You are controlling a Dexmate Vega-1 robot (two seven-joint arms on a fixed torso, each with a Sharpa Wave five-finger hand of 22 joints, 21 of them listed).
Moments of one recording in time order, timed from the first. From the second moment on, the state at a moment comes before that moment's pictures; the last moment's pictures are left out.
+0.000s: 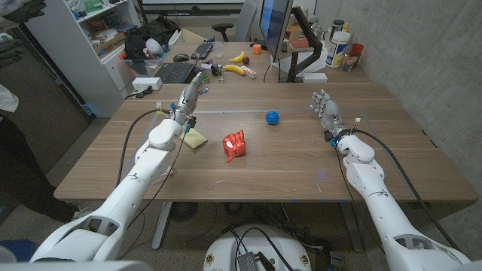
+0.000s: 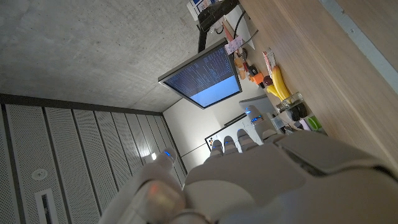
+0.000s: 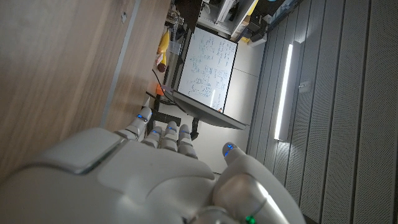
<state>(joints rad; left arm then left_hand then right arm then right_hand) 0.79 0.39 0.21 -1.35 -0.24 -0.24 -0.06 0.00 0.06 0.44 0.20 0.22 -0.17 -0.03 0.19 0.19 -0.17 -0.06 0.19 0.18 -0.17 -0.03 0.24 0.19 -0.17 -0.03 0.82 0.19 -0.89 -0.19 0.03 -1.30 0.28 0.20 0.31 0.01 0.07 0.33 0.18 0.25 0.05 0.03 0.19 0.18 0.01 0.01 0.21 0.18 -0.12 -0.02 0.19 0.18 -0.15 -0.03 0.58 0.18</state>
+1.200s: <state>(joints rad) 0.75 0.41 0.23 -1.39 -0.12 -0.22 -0.04 0.01 0.07 0.44 0.20 0.22 -0.17 -0.03 0.20 0.19 -0.17 -0.06 0.19 0.18 -0.17 -0.03 0.25 0.19 -0.17 -0.03 0.82 0.19 -0.91 -0.19 0.04 -1.33 0.28 0.22 0.33 0.01 0.07 0.33 0.18 0.25 0.05 0.03 0.19 0.18 0.02 0.00 0.21 0.18 -0.12 -0.02 0.19 0.18 -0.15 -0.03 0.58 0.18</state>
